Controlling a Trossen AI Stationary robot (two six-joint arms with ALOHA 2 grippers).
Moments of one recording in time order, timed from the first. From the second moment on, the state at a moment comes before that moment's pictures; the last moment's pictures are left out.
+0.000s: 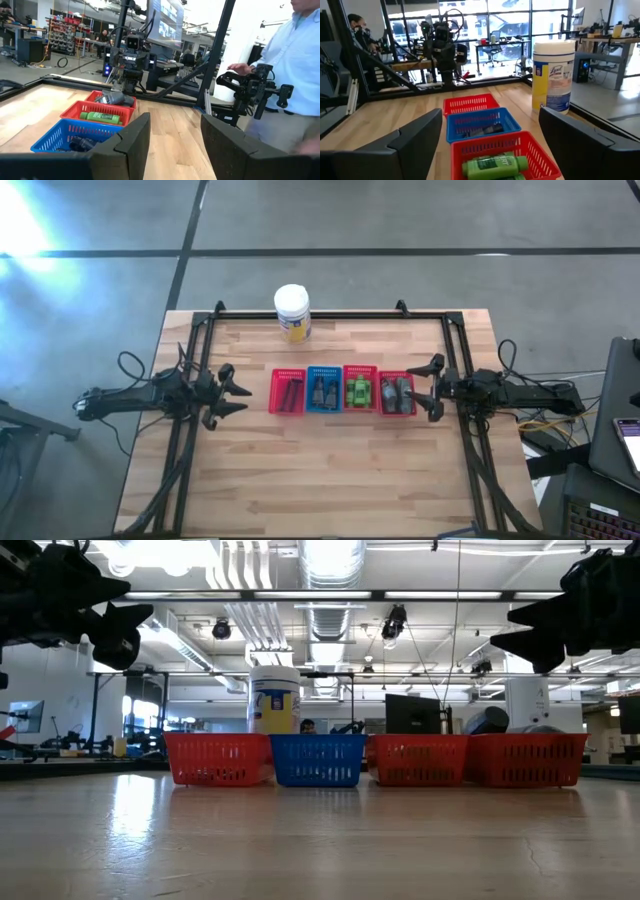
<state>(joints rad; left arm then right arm) 0.05 0.00 0.01 0.09 0.19 -0.24 0.00 0.00 0.01 0.04 0.18 0.10</state>
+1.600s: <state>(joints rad) 0.05 0.00 0.01 0.09 0.19 -0.24 0.00 0.00 0.01 0.04 0.18 0.10</state>
